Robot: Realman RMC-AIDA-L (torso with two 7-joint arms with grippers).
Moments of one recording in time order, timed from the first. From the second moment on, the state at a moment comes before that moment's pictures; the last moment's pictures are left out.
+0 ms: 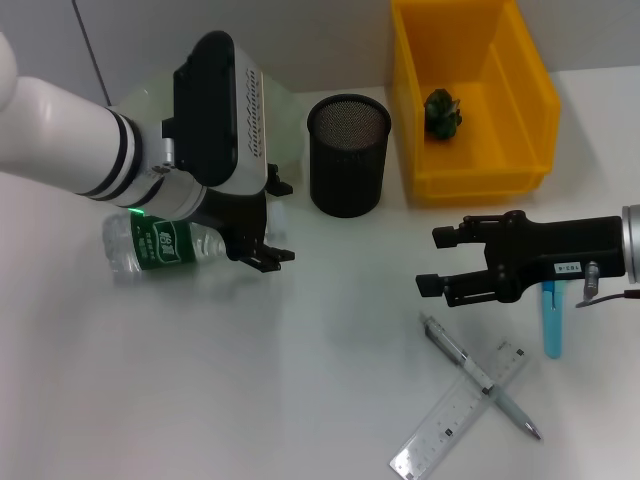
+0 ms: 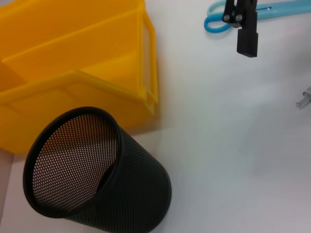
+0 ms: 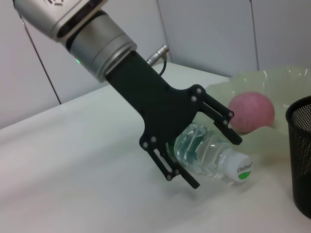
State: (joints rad) left arm -0.80 -2.08 1.48 0.90 2.30 1.06 -1.54; right arm 0.54 2.04 -0.71 -0.69 -2.10 -1.55 1.44
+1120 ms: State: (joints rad) left arm -0.80 -2.08 1.59 0.86 2.34 0.95 -1.54; right arm 0.54 2.04 -0.71 -0.69 -2.10 -1.56 1.47
